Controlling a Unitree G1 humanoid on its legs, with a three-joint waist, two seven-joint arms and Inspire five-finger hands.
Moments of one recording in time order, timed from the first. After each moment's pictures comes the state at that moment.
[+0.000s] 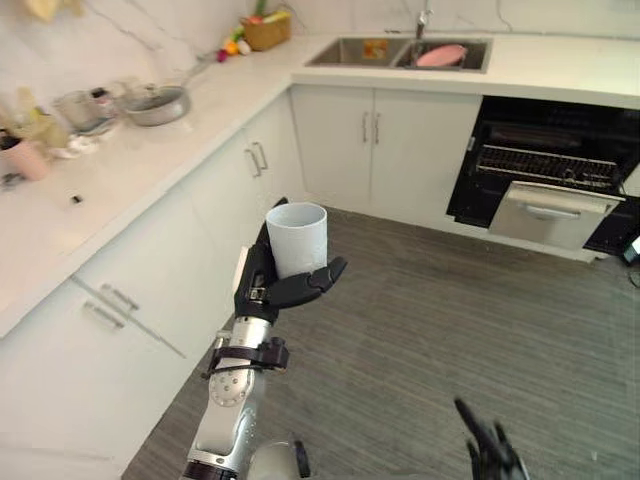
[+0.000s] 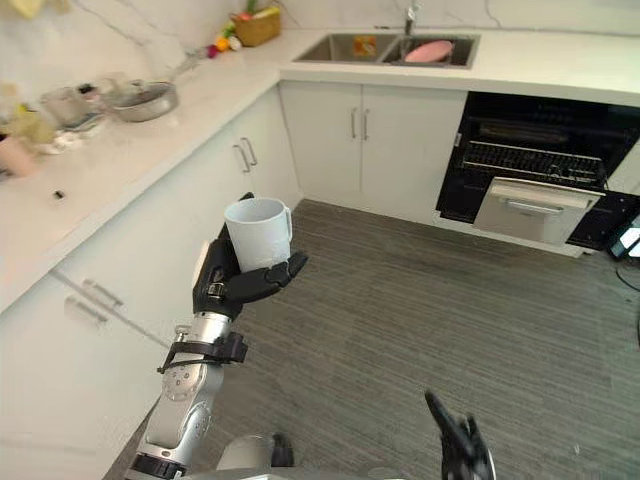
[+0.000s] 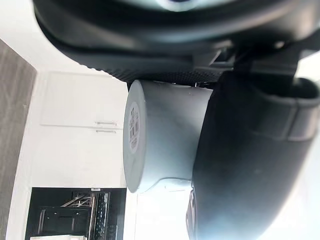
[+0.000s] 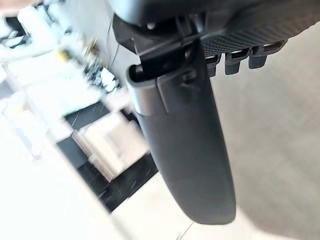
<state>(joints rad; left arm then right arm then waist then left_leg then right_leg) 0.08 0.12 -0.19 -0.10 -0.23 -0.28 0.05 0.17 -0.07 -0.30 0.70 0.73 -0.19 0.10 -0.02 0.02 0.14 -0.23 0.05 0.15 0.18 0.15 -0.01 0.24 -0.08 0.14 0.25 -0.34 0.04</state>
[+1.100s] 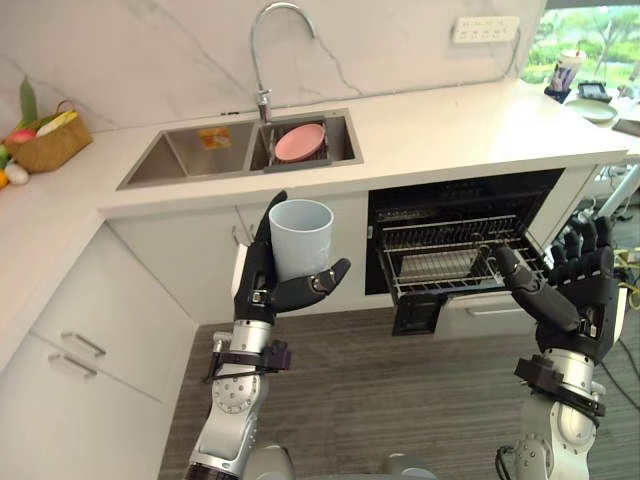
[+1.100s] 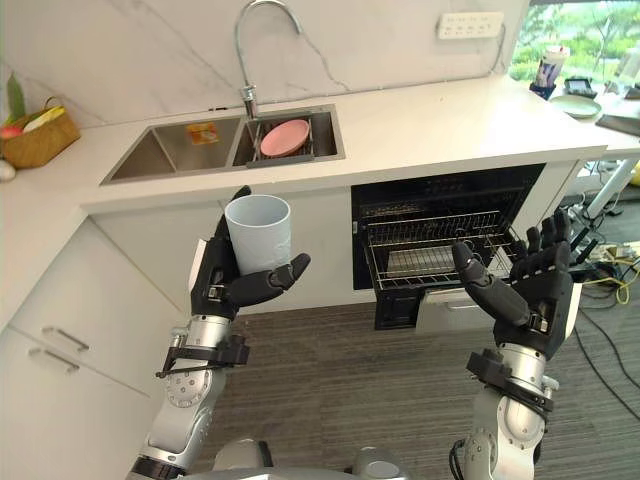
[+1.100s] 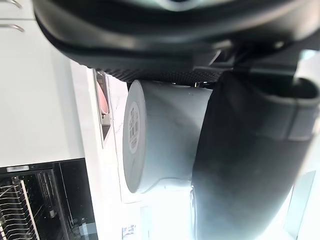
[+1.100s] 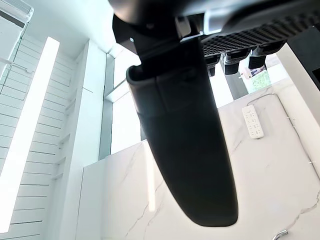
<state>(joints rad) 0.10 0.09 -0.20 -0.08 -0.09 -0.40 0.10 0.24 -0.10 -0.32 -0.13 0.44 -0.39 0.00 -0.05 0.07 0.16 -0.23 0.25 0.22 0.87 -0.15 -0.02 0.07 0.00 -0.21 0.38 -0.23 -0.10</state>
